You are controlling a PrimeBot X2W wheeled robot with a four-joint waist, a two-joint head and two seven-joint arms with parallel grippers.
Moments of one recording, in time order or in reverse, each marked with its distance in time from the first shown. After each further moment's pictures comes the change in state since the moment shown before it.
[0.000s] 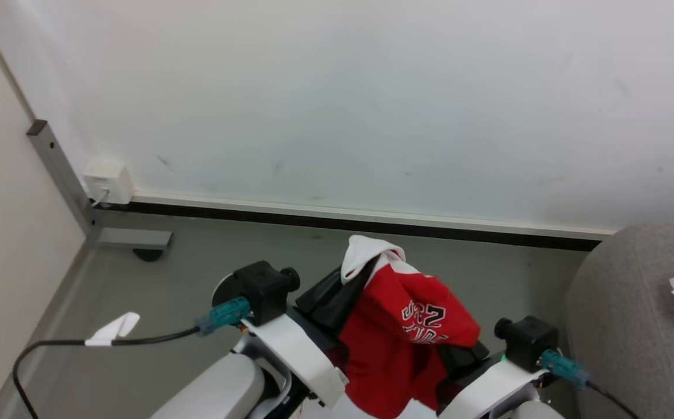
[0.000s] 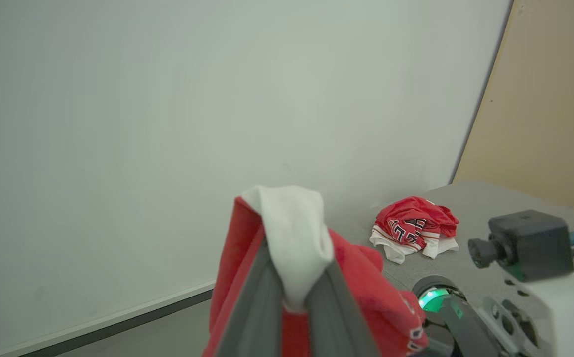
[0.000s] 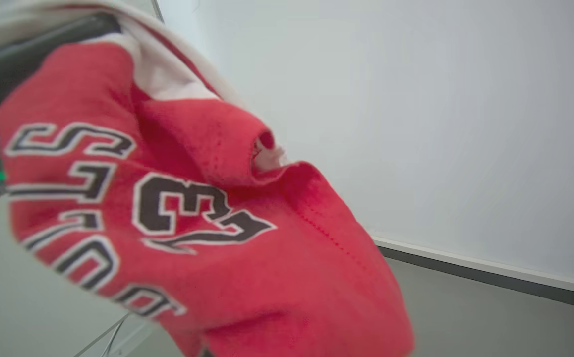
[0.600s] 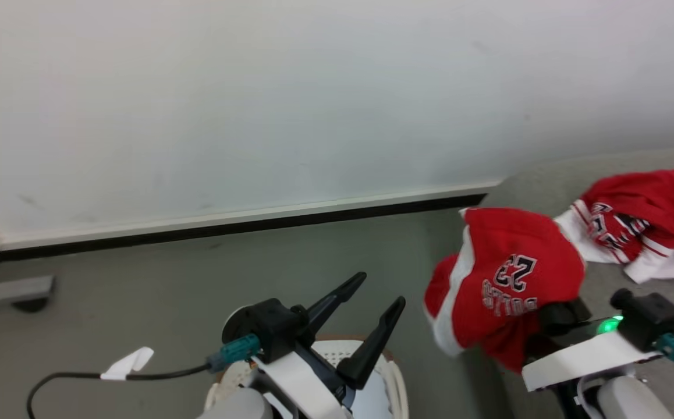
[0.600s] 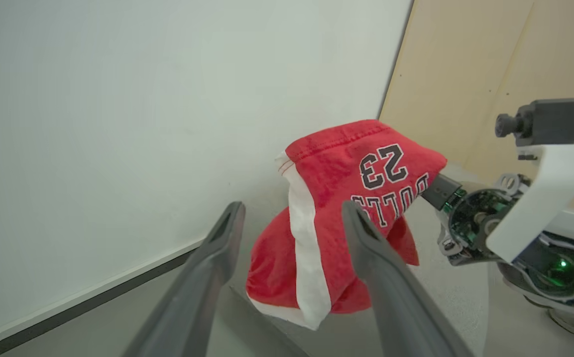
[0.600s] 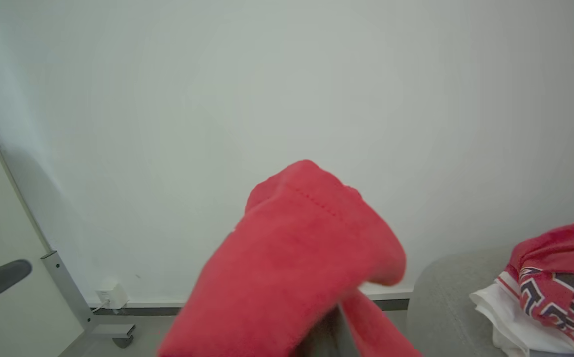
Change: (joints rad) left arm 0.066 -0.002 -0.042 0.007 0.014 -0.006 -0.044; right arm 0.057 -0.066 -0.286 -0.167 -0.058 0.000 0.000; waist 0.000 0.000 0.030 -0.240
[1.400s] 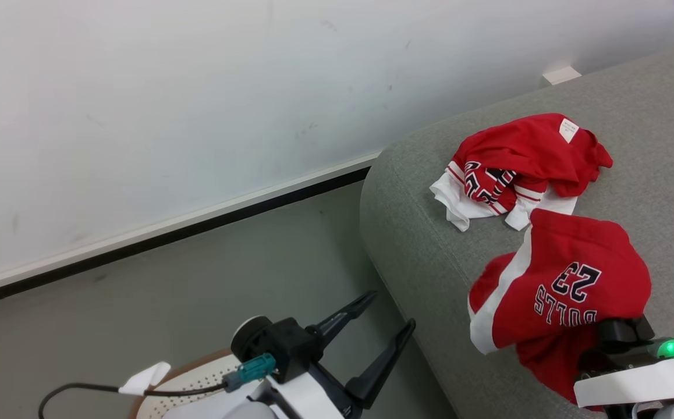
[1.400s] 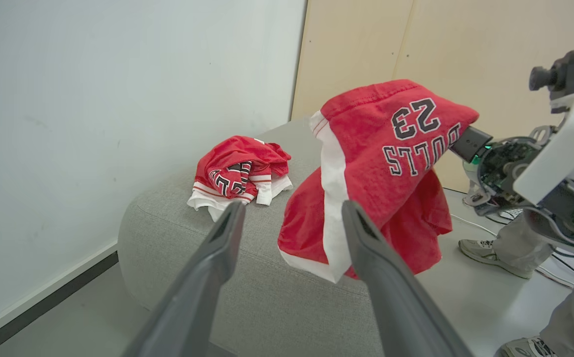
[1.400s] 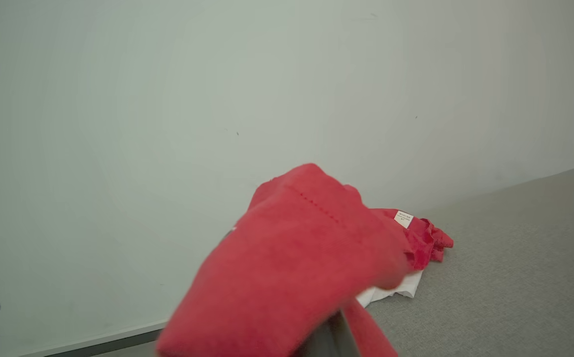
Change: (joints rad) left arm 0.029 -0.030 -0.011 0.042 0.107 -0.034 -0.023; right arm 0.145 -0.048 -0.170 -0.182 -0.051 0.000 0.000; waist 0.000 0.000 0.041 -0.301
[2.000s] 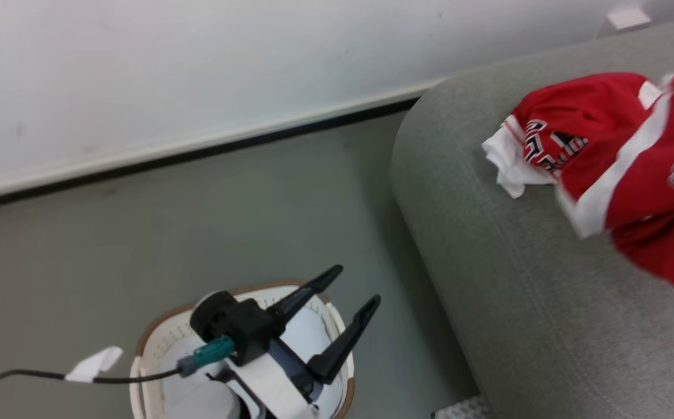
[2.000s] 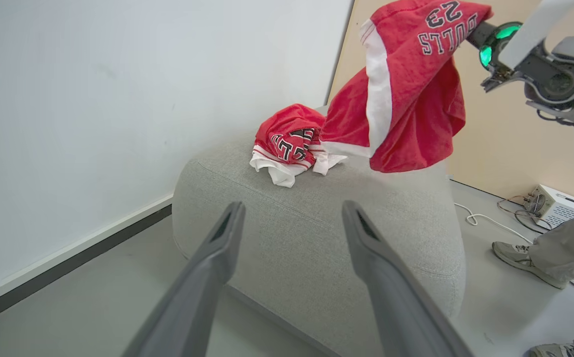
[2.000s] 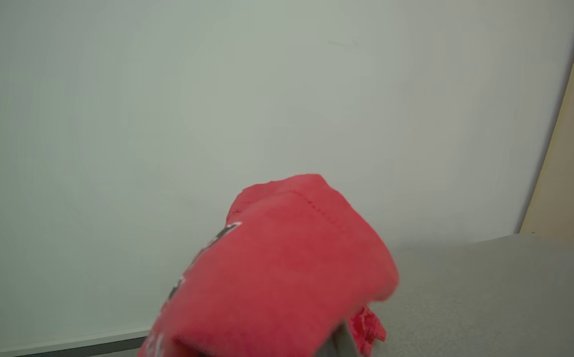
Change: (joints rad) left arm -0.018 0.093 0.038 -0.053 0.007 -0.018 0.002; right arm -0.278 -0.149 -0.193 0.075 -0.036 0.000 0.107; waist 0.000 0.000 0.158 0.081
